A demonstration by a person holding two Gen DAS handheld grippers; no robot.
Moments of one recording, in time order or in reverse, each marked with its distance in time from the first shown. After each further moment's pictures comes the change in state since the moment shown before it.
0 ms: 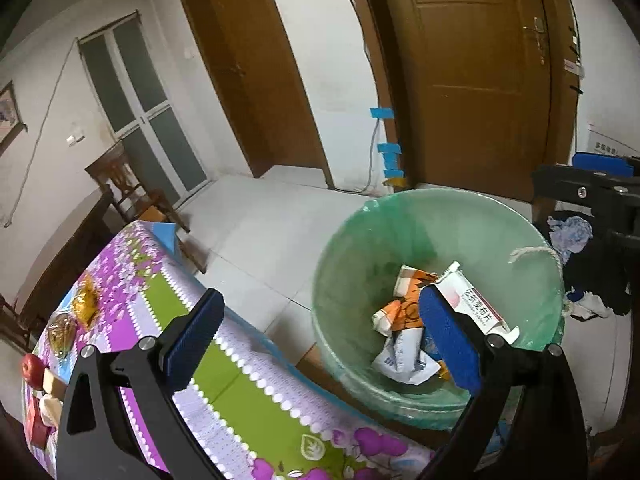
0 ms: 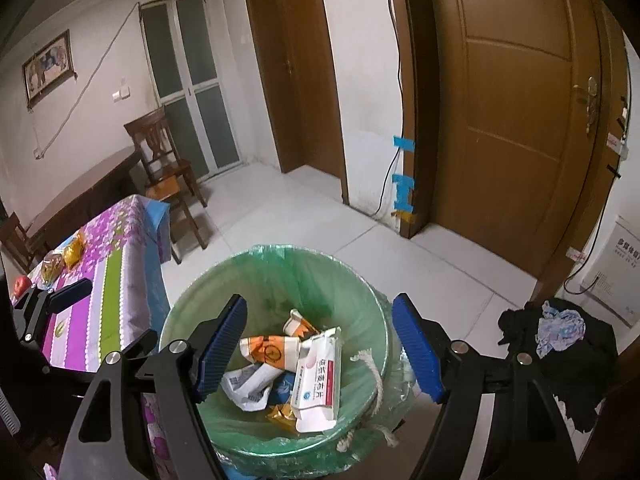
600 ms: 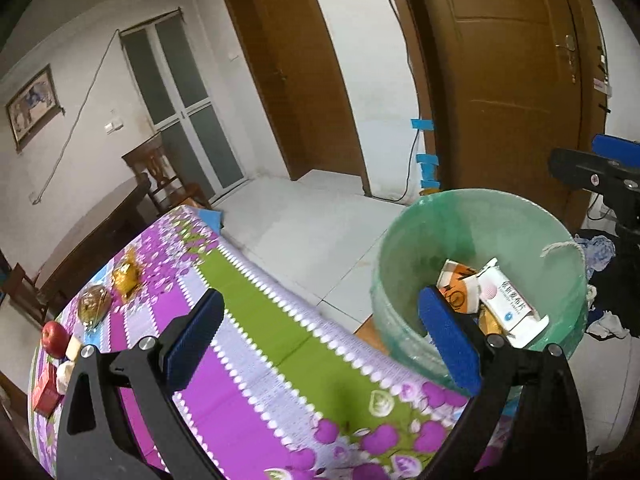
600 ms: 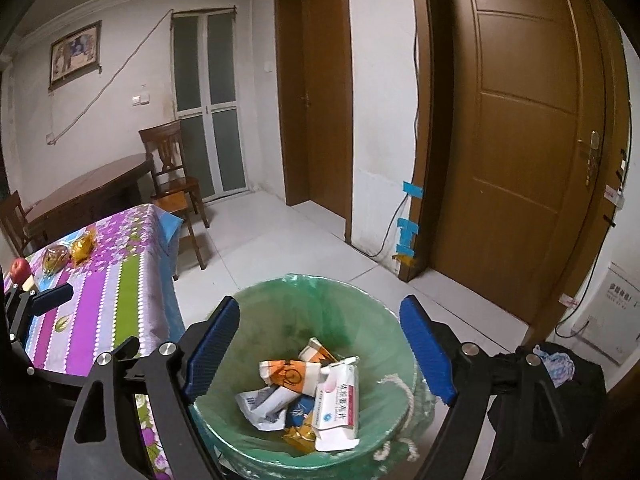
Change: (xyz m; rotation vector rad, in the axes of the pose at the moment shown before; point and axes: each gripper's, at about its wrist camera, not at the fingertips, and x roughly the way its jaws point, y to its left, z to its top) left arm -0.029 0.041 -0.029 -0.079 -0.028 0.110; right arm -0.030 0.057 -0.006 -0.113 -0.135 -0.014
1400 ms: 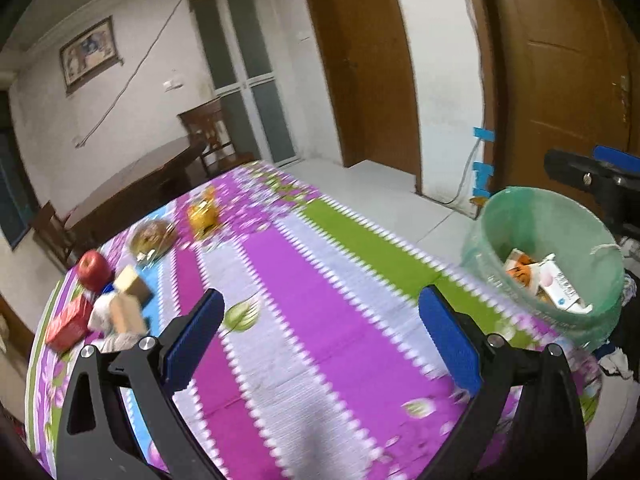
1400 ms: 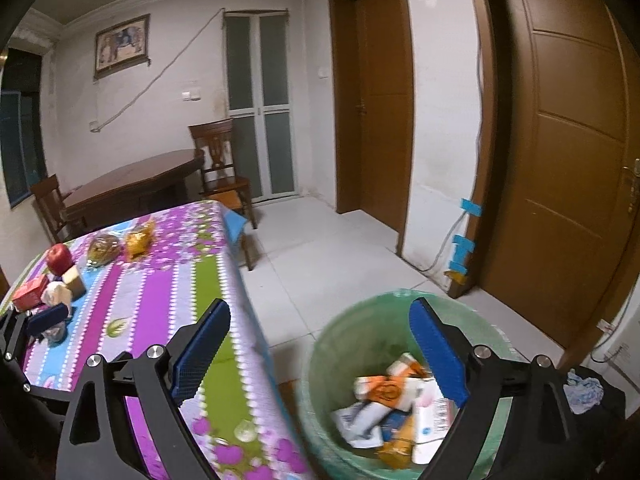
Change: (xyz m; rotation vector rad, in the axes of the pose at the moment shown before) left arm -0.027 0.106 -0.058 -0.188 0.041 0.137; right arm 0.004 0.113 0.008 -0.078 -0.029 0.168
